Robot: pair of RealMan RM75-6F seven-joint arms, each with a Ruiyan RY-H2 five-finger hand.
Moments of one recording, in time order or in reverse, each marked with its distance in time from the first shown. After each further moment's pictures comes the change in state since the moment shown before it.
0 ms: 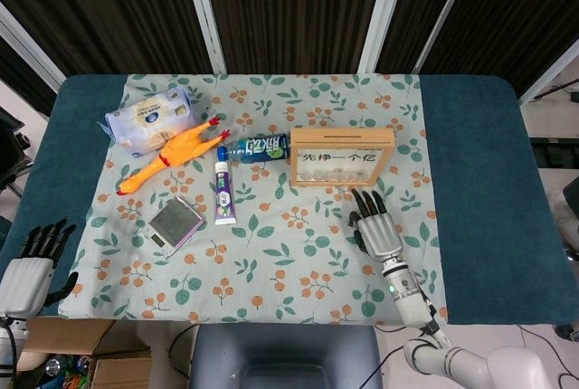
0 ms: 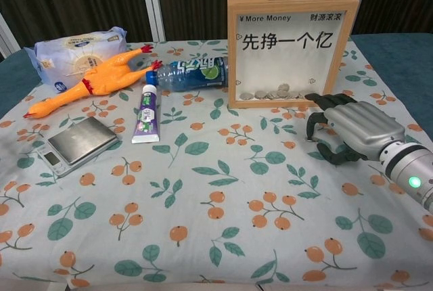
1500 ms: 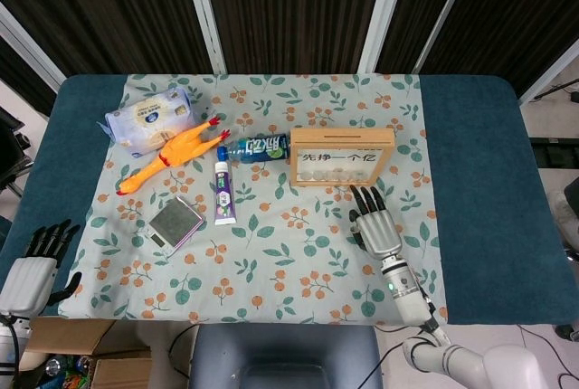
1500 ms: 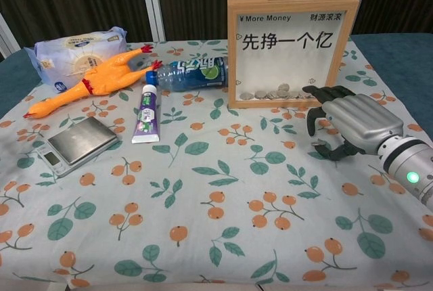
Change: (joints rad) left arm -0.010 -0.010 0.004 0.018 0.009 -0.013 -0.027; right arm 0.013 -0.012 0.003 0.033 -0.026 0.041 0.019
